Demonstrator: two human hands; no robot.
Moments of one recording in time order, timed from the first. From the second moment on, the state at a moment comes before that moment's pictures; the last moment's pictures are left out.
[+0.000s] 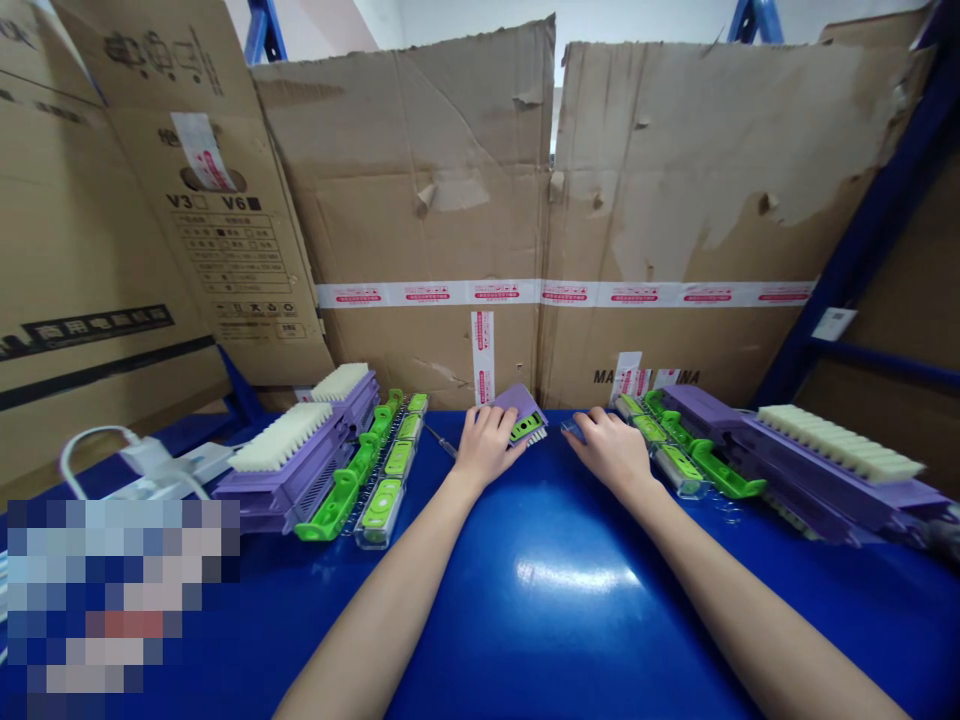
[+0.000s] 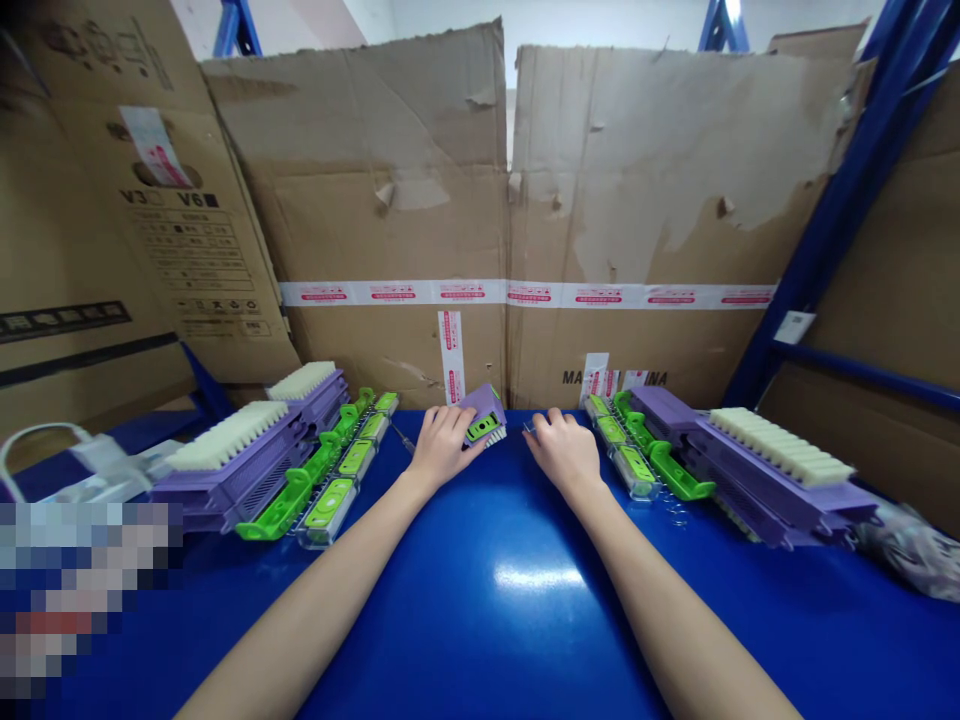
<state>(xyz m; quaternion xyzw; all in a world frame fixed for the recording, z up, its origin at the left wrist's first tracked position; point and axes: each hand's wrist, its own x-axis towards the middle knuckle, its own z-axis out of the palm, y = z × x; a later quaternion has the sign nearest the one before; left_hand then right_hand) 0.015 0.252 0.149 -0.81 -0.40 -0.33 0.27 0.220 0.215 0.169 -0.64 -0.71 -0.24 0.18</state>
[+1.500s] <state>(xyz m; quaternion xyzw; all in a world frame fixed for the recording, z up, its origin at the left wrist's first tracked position) 0.013 0.258 0.148 -0.82 -0.27 -0.44 0.25 0.179 0.202 0.156 -0.29 -0.84 -0.20 0.41</state>
